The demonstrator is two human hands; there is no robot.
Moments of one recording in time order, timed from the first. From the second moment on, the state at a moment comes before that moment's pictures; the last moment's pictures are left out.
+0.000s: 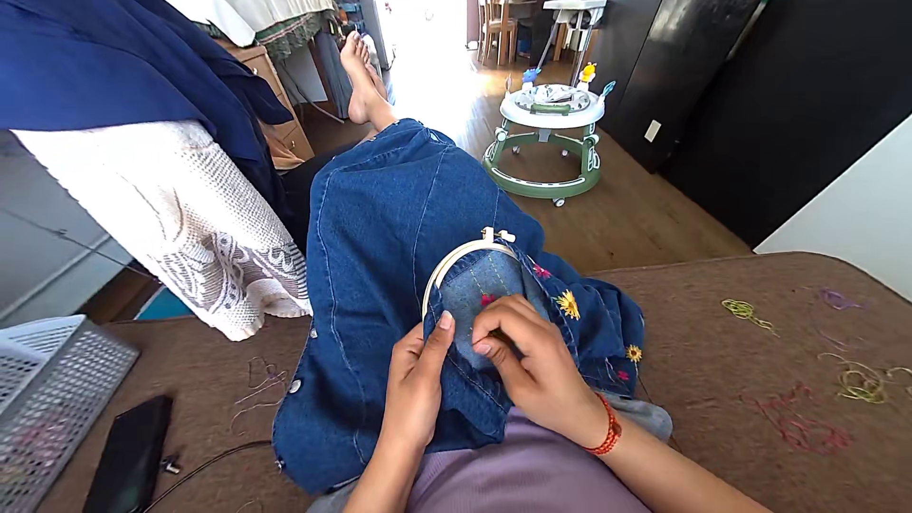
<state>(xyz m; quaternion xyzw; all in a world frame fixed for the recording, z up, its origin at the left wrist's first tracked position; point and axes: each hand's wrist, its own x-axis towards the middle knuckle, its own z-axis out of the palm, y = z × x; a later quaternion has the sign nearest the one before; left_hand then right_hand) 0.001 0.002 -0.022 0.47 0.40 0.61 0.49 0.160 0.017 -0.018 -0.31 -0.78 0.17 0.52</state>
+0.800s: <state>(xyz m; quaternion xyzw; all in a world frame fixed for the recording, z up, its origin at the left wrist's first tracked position) -0.009 -0.003 -0.027 0.42 0.40 0.60 0.56 0.186 -0.014 -0.024 -0.35 -0.72 0.32 0.50</state>
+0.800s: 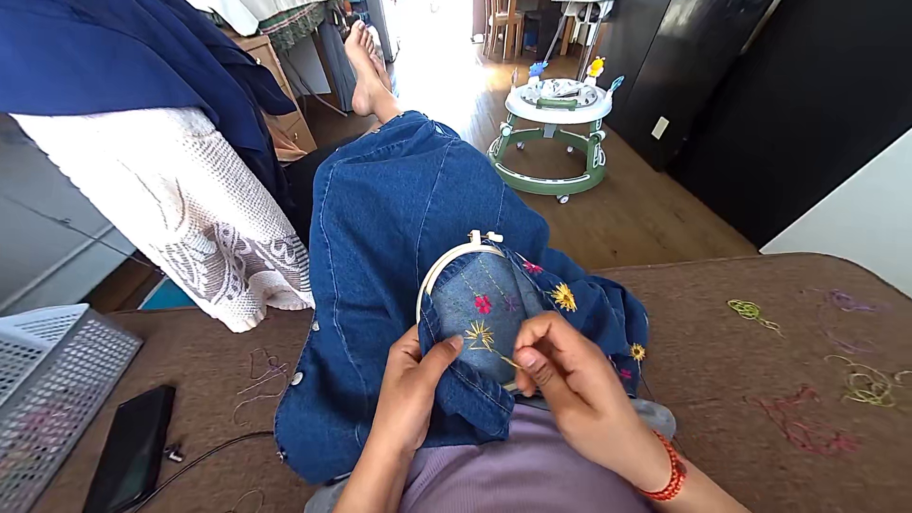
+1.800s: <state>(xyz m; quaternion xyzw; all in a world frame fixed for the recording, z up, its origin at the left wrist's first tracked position) -0.005 -0.011 -0.030 0.43 0.39 0.62 0.53 0.166 -0.014 -0.039 -0.39 -0.74 0.19 0.51</state>
